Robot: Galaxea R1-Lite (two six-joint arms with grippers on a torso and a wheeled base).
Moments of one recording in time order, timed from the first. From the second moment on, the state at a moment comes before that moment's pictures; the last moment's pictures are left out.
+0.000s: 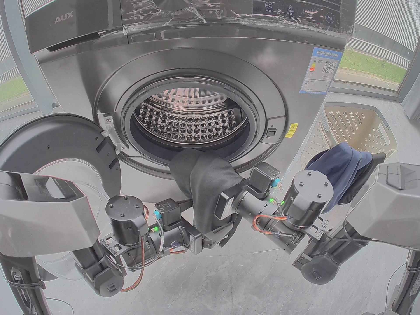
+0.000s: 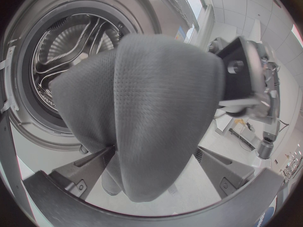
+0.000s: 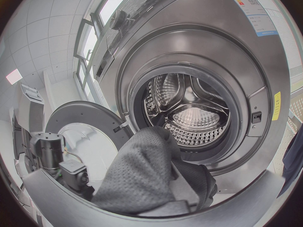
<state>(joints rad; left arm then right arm) -0.63 2.12 -0.47 -1.55 -0.23 -0.02 0.81 2.12 -0.78 -1.53 -0.07 0.12</state>
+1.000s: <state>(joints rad) -0.55 2.26 -0.69 -1.55 -0.11 -0.04 0.85 2.10 -0.71 -1.54 -0.10 0.14</state>
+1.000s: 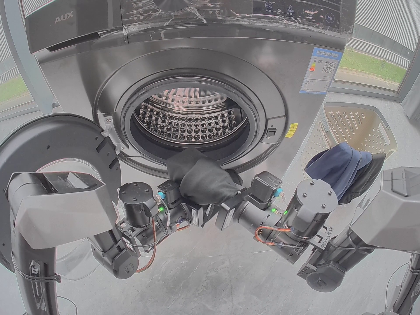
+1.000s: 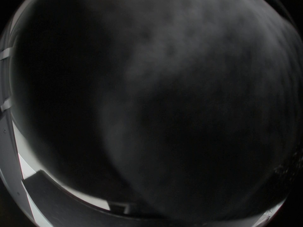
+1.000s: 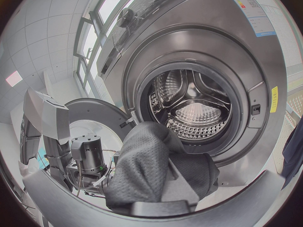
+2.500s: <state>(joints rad) -0.55 1.96 -0.49 -1.55 -0.07 -0.12 0.80 2.07 -0.52 -1.54 -0.06 0.13</state>
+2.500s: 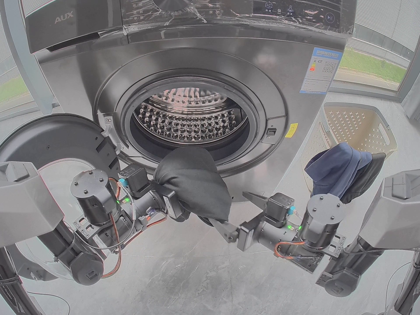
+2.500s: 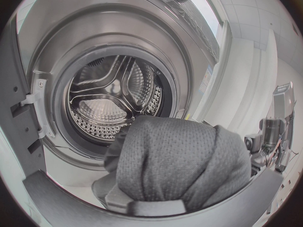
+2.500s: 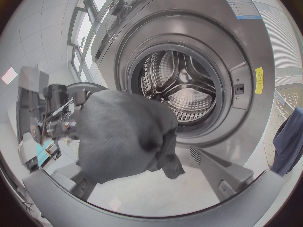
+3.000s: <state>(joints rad) -0.55 1.78 -0.30 -1.55 -0.04 -0.21 0.70 1.85 -0.30 -1.54 0.08 0.12</state>
